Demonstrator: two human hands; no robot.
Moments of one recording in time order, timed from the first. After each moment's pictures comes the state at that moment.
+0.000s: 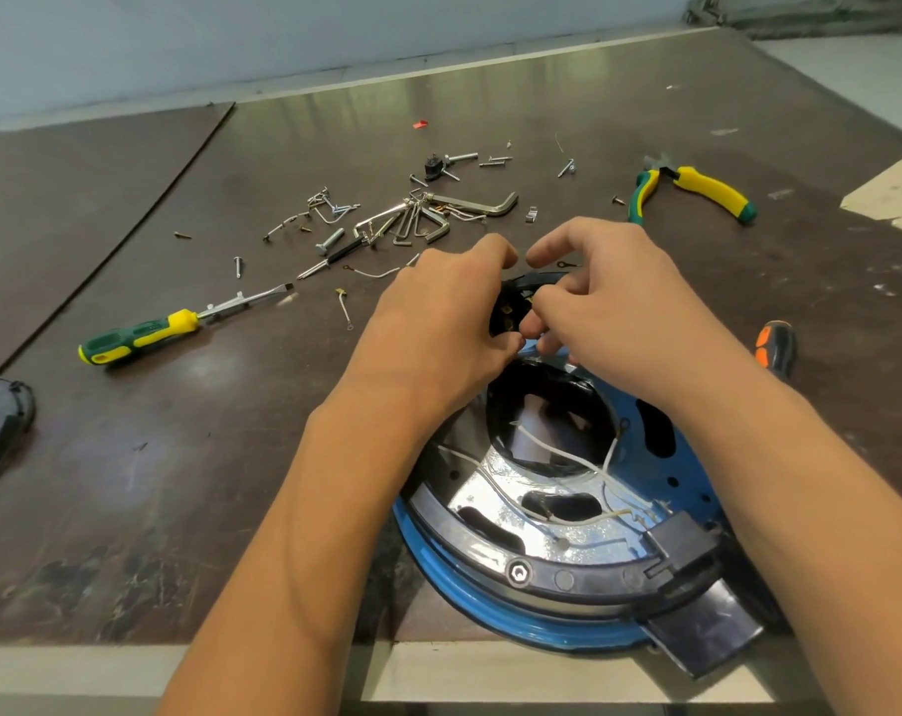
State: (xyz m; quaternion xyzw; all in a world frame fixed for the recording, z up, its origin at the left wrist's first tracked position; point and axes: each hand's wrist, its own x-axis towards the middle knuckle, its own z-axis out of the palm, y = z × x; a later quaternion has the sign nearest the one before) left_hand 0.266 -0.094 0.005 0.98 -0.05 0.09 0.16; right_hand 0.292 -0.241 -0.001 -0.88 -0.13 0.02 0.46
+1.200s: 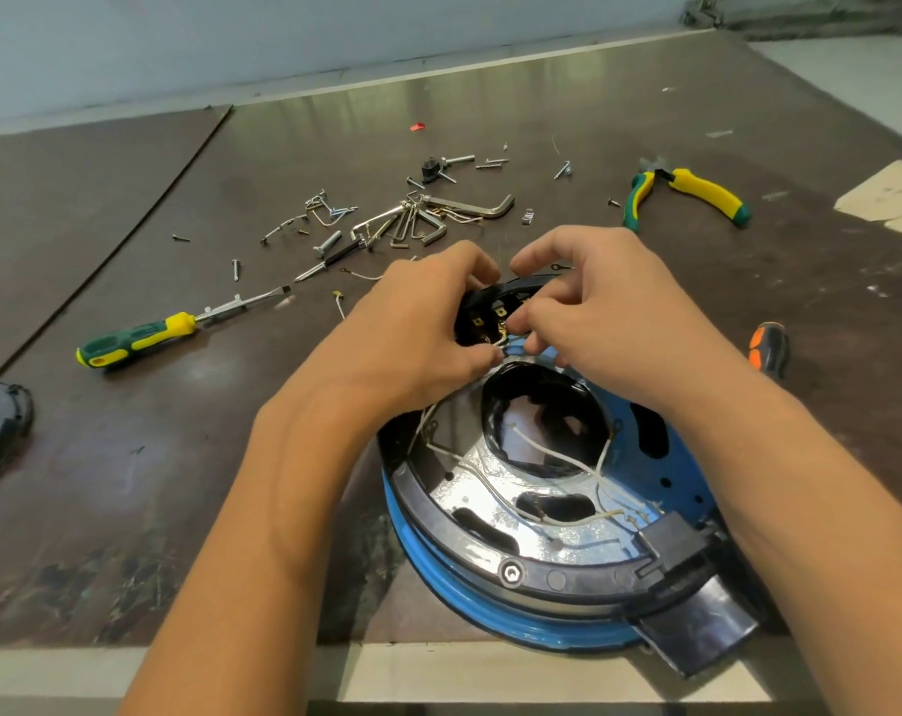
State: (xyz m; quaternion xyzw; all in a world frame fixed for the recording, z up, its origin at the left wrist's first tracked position) left_hand 0.261 -0.076 0.011 0.97 -0.08 0.04 0.23; right_hand 0.294 -0.245 -0.004 -0.87 -0.17 0.02 0.46
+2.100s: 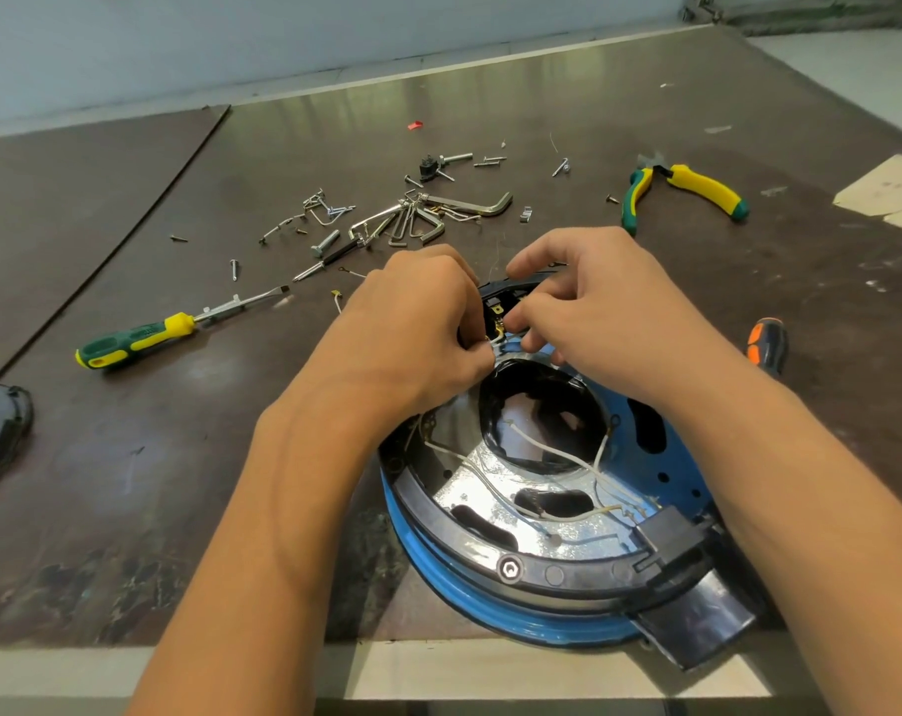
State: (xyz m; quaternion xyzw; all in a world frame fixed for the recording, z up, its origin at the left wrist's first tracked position) left_hand 0.260 -0.080 0.015 0.98 -0.09 0.07 0.14; right_hand 0.295 -0.242 -0.002 -0.87 -0.16 0.03 0.46
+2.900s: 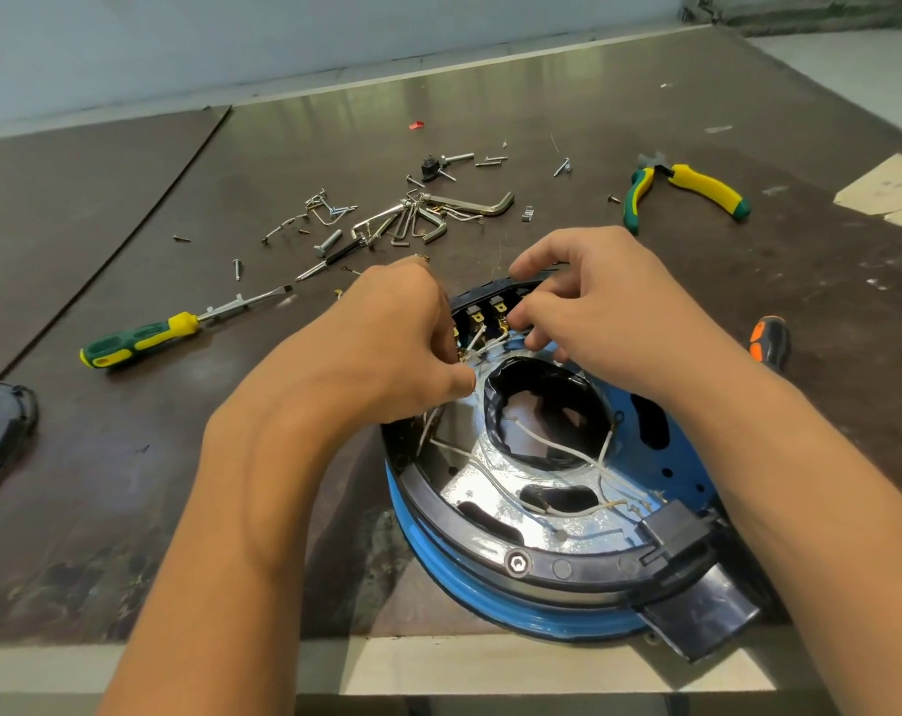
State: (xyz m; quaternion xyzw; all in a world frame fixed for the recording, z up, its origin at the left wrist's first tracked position) left_hand 0.246 -0.067 0.029 0.99 -0.04 -0.02 0.14; right_hand 0.293 -0.241 0.001 -0.87 -0.15 0.04 0.46
